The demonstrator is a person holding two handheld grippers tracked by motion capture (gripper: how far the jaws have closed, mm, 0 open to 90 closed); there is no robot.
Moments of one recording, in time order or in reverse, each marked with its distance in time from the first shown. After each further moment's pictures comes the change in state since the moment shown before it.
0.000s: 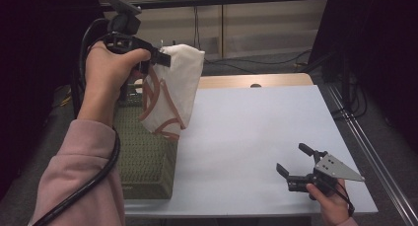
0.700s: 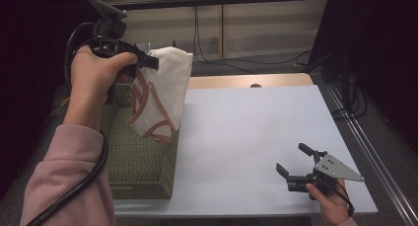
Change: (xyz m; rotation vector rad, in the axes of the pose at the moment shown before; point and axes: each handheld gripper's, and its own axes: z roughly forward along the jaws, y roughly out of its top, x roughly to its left) left arm 0.018 -0.009 -0.013 -0.007 0.027 -0.031; right arm 0.000 0.000 0.001 -0.011 0.008 -0.003
